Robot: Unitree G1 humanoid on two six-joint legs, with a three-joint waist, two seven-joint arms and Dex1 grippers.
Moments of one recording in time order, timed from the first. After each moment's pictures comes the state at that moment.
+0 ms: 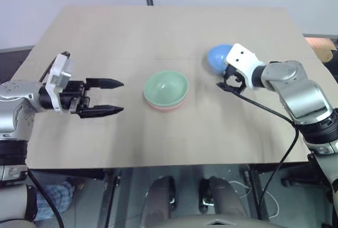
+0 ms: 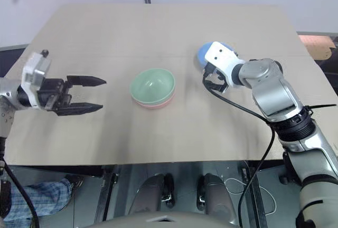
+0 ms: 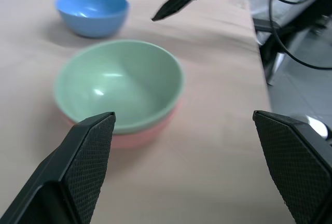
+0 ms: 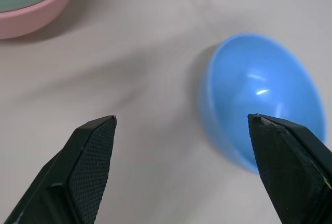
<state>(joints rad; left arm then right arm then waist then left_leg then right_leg) -0.49 1.04 0.14 0.28 -0.68 0.31 -1.55 -0.88 -0.63 0.36 -0.14 0.00 0.91 0.73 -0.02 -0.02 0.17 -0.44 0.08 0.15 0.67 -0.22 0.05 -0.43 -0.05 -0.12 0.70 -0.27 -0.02</state>
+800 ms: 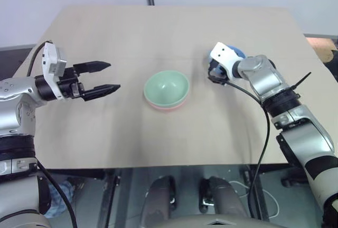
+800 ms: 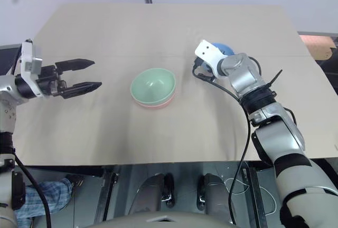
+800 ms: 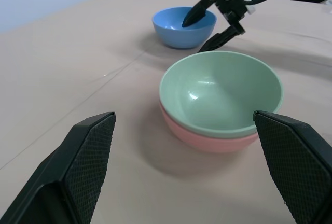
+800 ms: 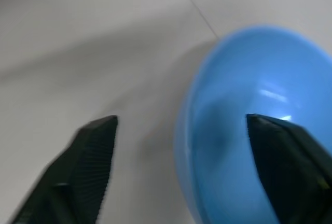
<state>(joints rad) -0.53 0.95 0.23 0.37 -0.55 0.23 -1.39 -1.10 -0.38 0.40 0.68 -0.12 0.49 0.67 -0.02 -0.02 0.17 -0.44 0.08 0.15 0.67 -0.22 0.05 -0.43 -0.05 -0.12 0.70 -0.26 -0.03</state>
